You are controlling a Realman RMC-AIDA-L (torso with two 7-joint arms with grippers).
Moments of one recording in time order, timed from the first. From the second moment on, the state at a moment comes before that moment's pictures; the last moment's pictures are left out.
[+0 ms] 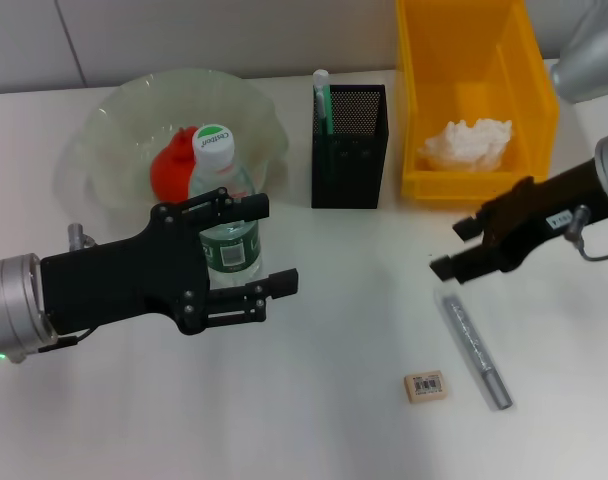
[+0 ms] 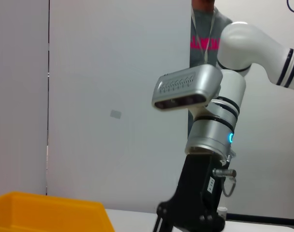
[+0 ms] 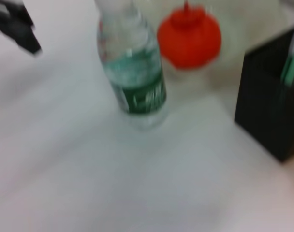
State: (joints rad) left arm -0.42 -2.06 1.19 0.64 1.43 1.61 -1.07; right arm 0.49 2.08 -1.16 -1.44 -2.42 -1.66 2.28
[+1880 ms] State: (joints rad) left arm -0.42 -2.06 1.20 0.64 1.43 1.61 -1.08; right arm 0.62 2.08 -1.56 -1.36 -2.54 -1.76 2.46
